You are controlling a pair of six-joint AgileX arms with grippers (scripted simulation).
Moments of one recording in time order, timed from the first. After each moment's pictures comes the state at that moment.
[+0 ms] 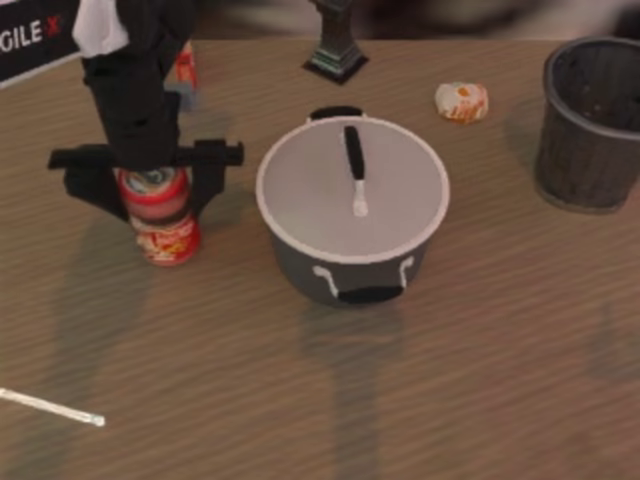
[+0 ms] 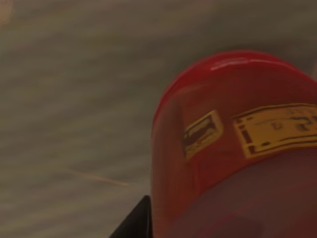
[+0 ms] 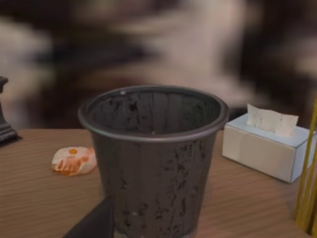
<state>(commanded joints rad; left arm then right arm) -0.29 2.22 1.78 -1.13 0.01 -0.28 0.00 0.00 0.00 0.00 0.00 0.00</state>
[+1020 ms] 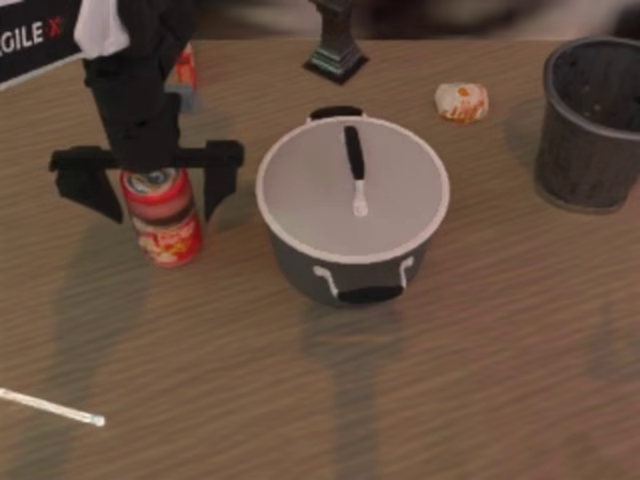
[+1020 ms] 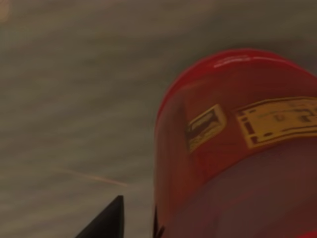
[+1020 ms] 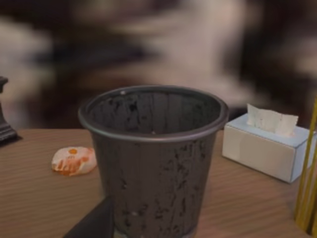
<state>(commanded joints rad) -0.29 2.22 1.78 -1.13 0.01 -0.28 0.00 0.00 0.00 0.00 0.00 0.00</state>
